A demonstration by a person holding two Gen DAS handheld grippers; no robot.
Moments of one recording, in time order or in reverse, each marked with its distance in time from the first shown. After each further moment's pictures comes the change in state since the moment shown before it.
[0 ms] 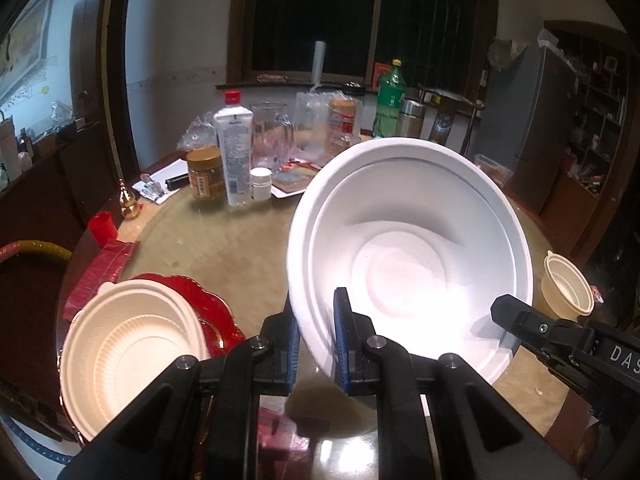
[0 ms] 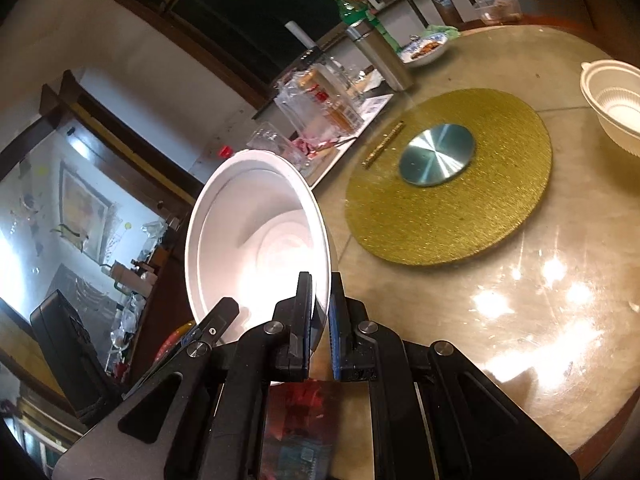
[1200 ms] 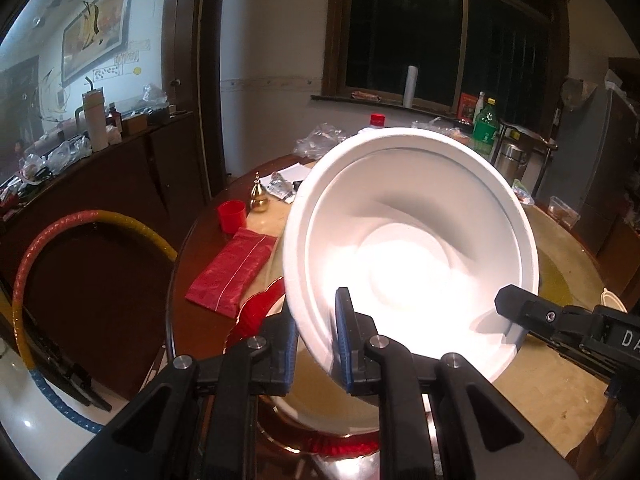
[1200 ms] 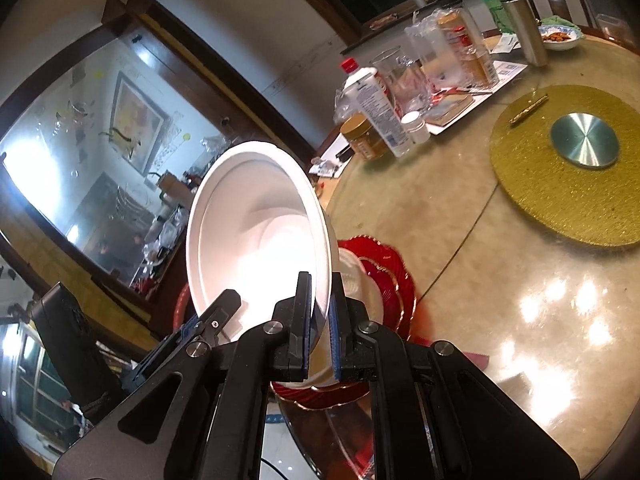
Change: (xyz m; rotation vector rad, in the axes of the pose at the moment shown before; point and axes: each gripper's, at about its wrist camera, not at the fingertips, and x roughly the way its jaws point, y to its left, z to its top) left arm -0.058 0.121 -0.017 -0.133 -0.046 0.236; right arm 0.069 0.125 -0.055 -0.227 0.218 0.179
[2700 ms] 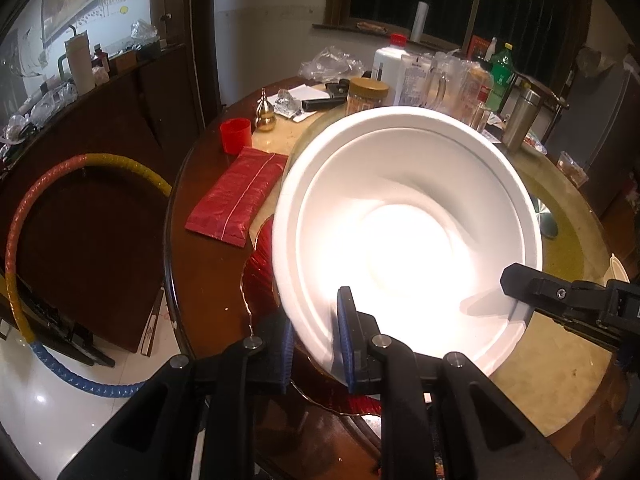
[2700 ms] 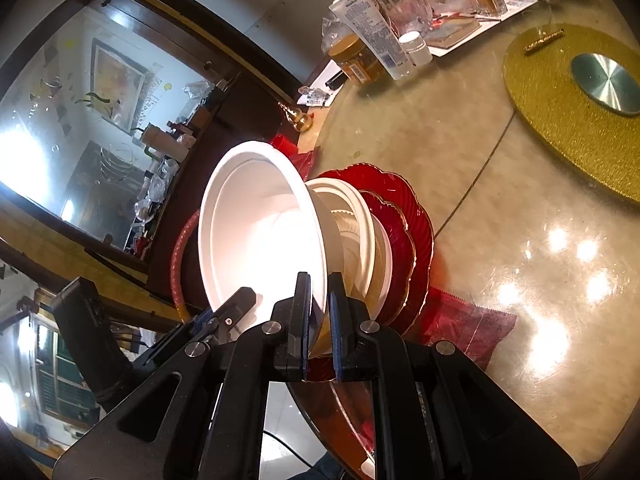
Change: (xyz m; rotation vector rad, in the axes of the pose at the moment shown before) left arm 0.041 0.028 -0.017 -0.007 0.270 -0.026; right arm 0.051 -0.008 -0.005 0.064 0.245 -0.013
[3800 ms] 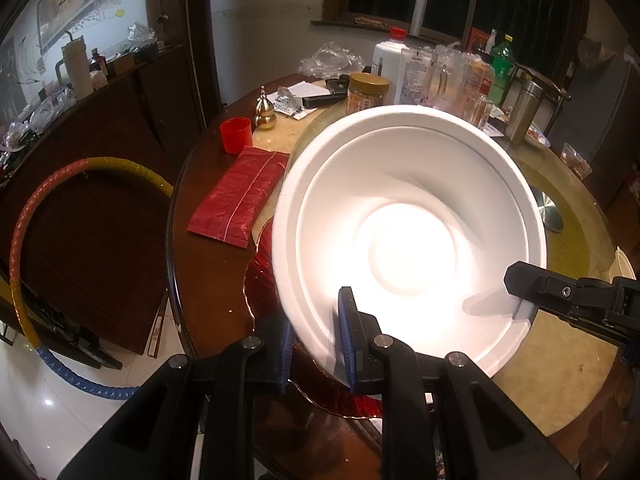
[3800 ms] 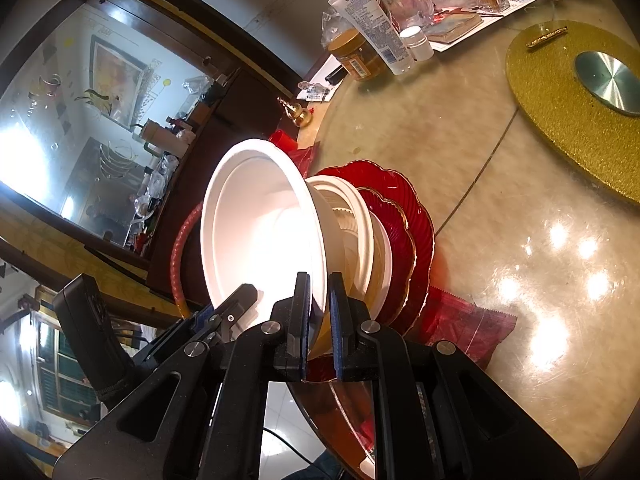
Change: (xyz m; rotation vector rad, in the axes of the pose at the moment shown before) left arm 0.003 0.002 0.003 0.028 0.022 0.015; right arm 0.003 0.002 0.001 -0.001 0.014 0.000
